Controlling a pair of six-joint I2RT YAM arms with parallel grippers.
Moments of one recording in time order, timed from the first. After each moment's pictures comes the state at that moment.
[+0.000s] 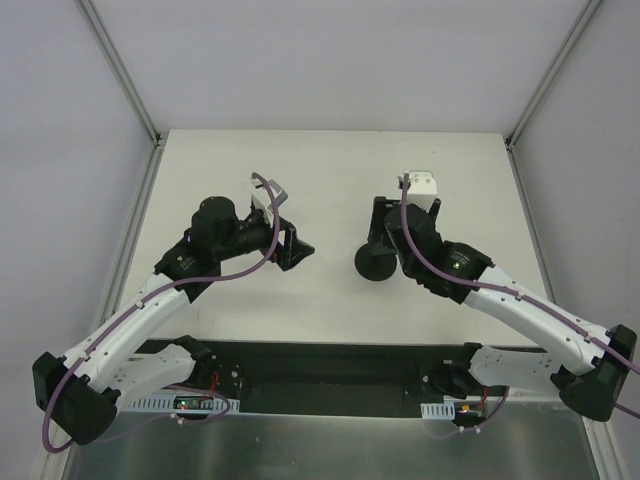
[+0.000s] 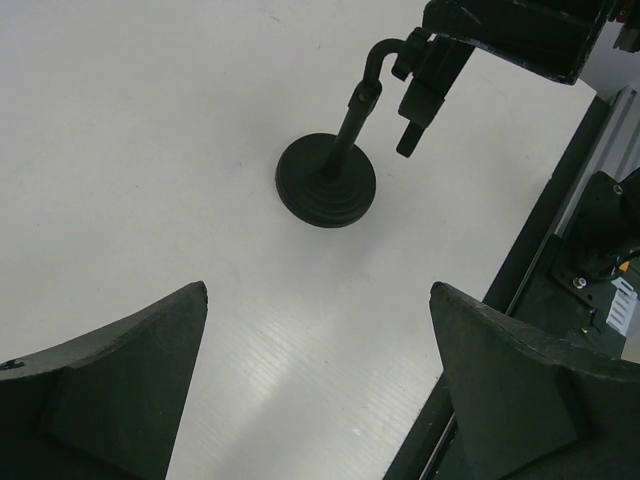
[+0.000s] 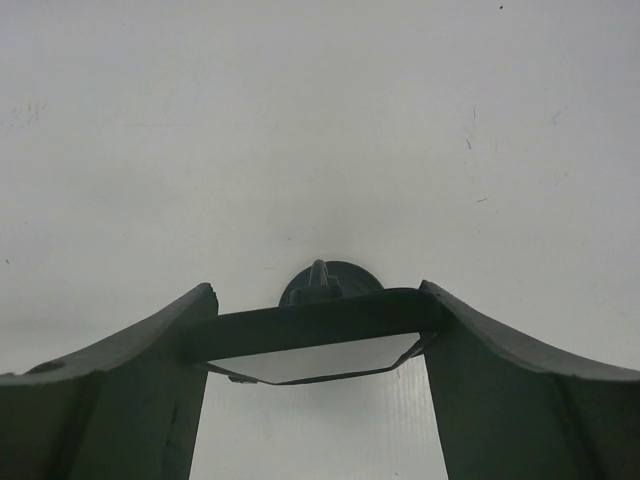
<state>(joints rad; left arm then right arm) -0.57 0.95 0.84 -0.20 0.44 -0.14 0.92 1.09 1.06 -0.49 0.76 0.48</state>
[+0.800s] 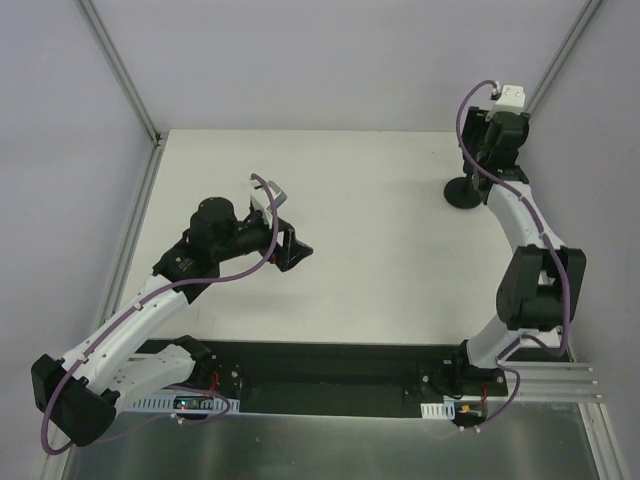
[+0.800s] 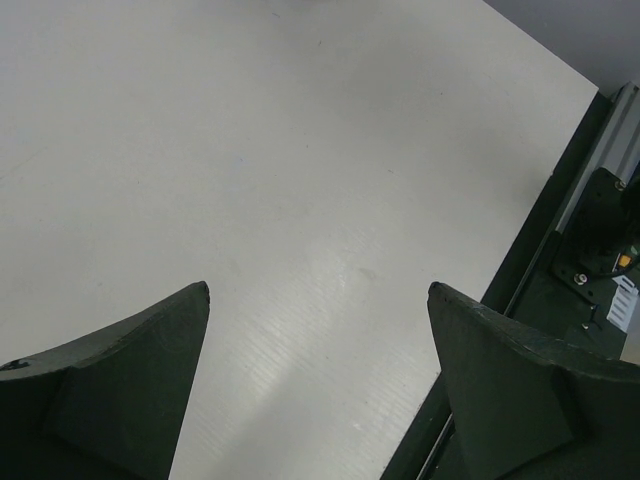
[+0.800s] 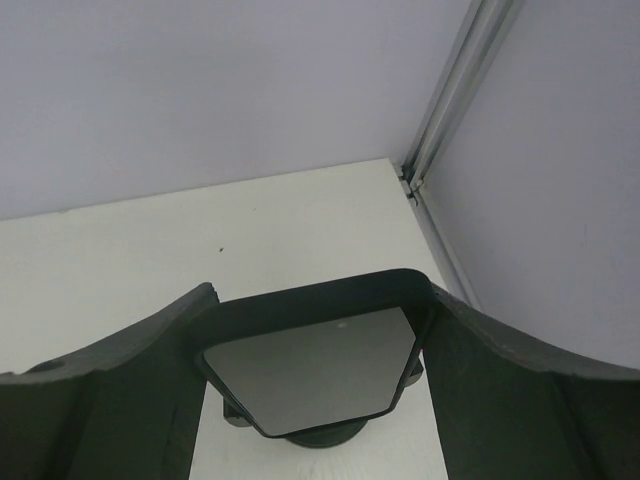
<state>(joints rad) -0.57 0.93 0.84 -0.22 0.43 -0.14 0.03 1.57 1.27 0.10 0.28 -0.04</state>
